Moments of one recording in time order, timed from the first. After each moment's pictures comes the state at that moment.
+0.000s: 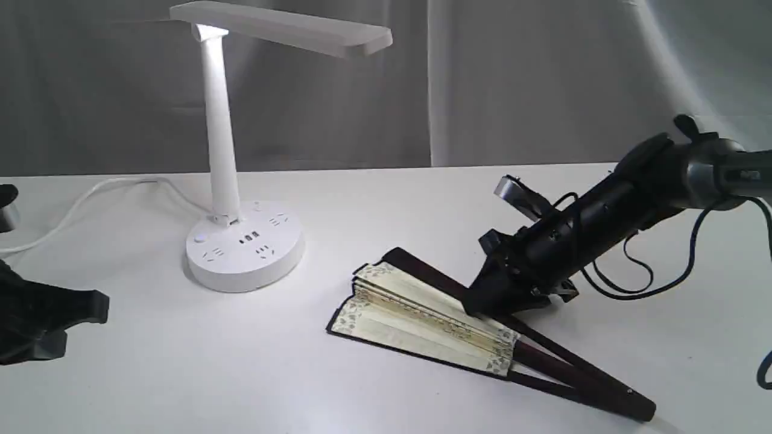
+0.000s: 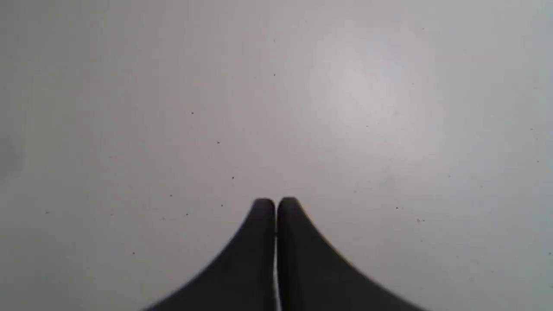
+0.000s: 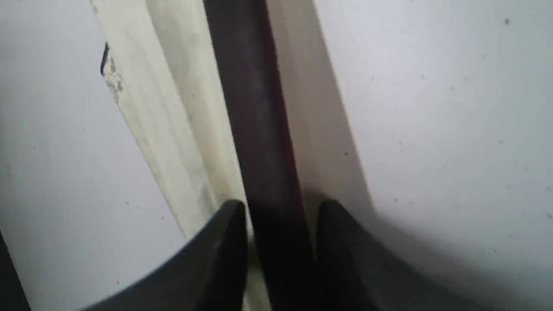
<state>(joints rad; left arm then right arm) -0.06 1.44 -0.77 -0.12 0.53 -0.07 0.07 2.43 -1.73 0.88 1.20 -0.70</state>
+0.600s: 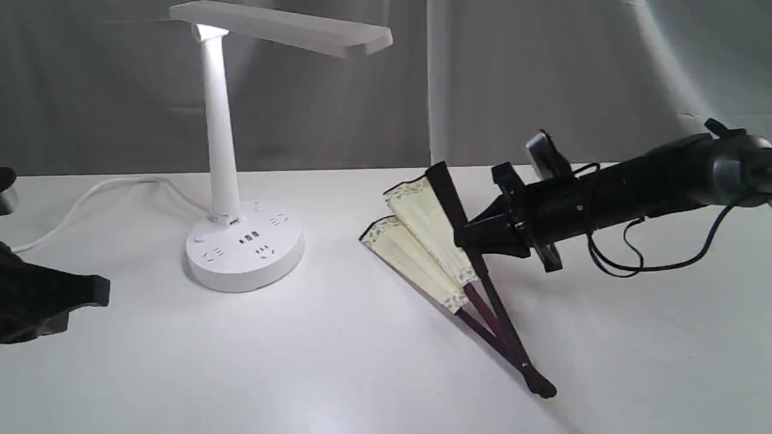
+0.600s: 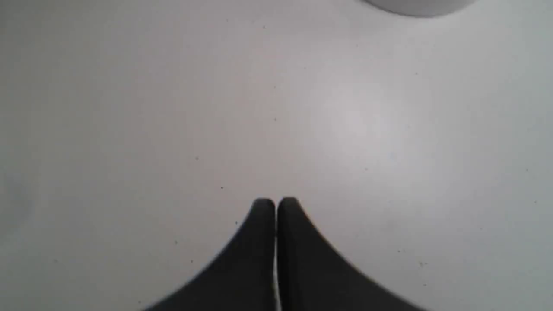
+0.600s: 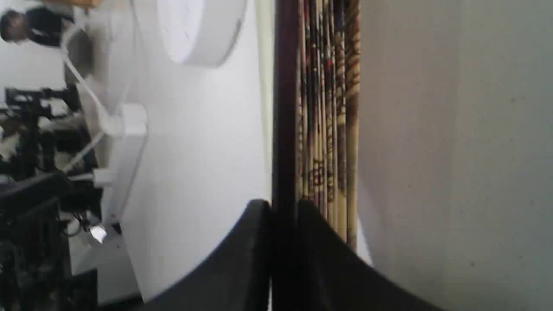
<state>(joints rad) -0.06 1.44 -0.77 -0.10 0.44 -0.06 0.02 2.43 -1.73 1.23 1.22 -0.70</state>
